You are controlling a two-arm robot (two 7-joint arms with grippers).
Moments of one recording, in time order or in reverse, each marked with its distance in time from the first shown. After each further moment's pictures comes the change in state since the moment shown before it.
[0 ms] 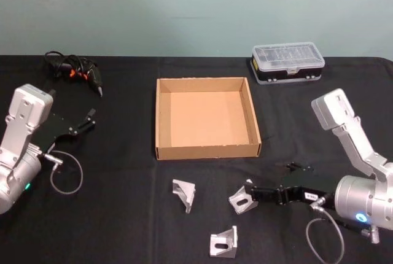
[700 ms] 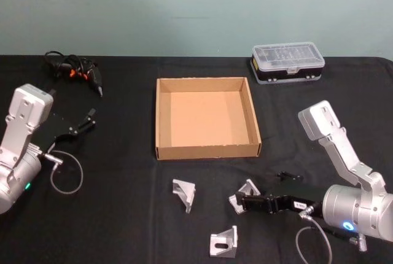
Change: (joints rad) left arm 0.000 0.000 0.000 0.000 0.000 0.000 0.000; right arm 0.004 -0.036 -0.042 0.037 -0.023 -0.014 -0.005
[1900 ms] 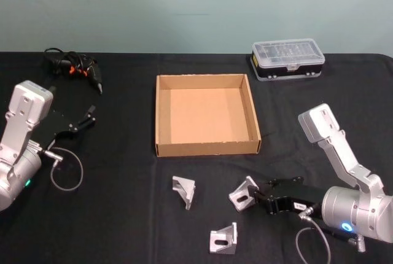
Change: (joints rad) left arm 0.000 0.000 0.000 0.000 0.000 0.000 0.000; right arm -0.017 -0.021 0.010 0.029 -0.032 -0.013 0.014
